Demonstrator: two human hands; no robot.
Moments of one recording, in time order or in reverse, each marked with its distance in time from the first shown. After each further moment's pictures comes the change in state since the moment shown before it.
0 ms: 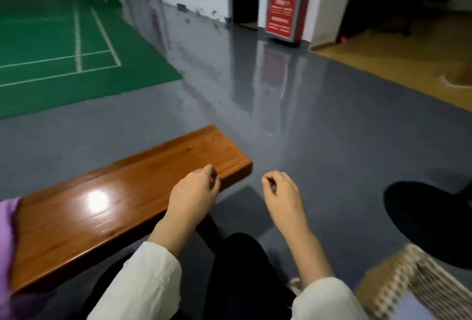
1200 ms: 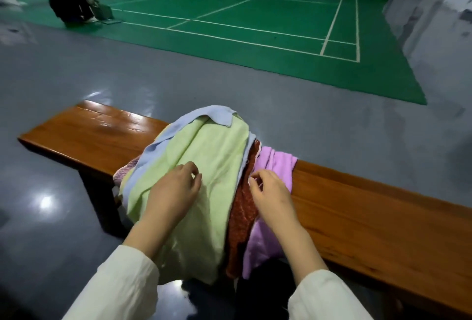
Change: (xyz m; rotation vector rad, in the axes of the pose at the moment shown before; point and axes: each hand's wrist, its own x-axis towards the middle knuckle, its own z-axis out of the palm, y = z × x) left_hand -0.285 -0.392 -0.180 0.149 0.408 -1.005; right_hand -0.157 -0.366 0.340 0.133 -0.830 -0.692
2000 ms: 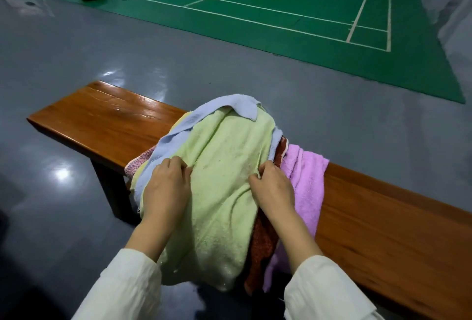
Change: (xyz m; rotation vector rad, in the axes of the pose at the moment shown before) left_hand 0.024 -0.055 0.017 0.018 0.158 -0.217; right_hand 0.052 -0.029 0.055 -0.143 -0.088 0.182
